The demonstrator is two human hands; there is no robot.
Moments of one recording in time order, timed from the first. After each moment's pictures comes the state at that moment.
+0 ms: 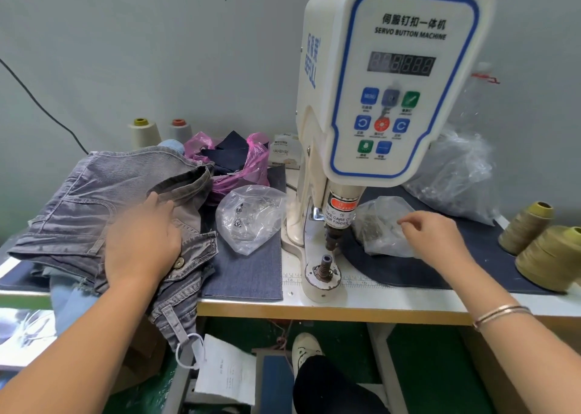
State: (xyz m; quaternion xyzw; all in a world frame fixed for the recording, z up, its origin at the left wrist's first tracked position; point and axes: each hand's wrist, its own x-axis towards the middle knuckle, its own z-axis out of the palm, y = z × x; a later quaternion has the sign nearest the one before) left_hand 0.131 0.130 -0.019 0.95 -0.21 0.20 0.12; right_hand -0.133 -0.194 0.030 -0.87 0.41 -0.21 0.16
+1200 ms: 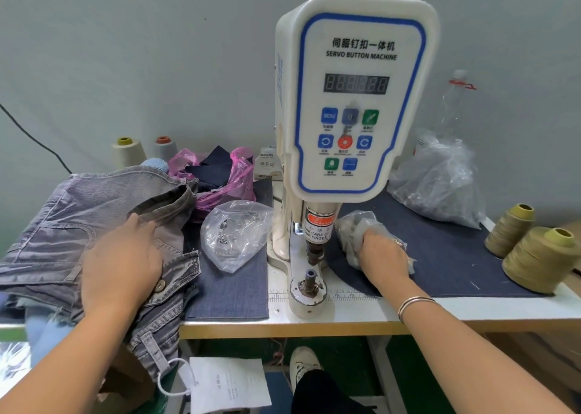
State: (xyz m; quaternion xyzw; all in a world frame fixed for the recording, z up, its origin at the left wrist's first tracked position) left_hand 0.125 0.129 -0.011 0.96 -0.21 0.18 0.10; right_hand -0.084 -0.206 -0.047 -0.90 0.43 -0.07 -0.08
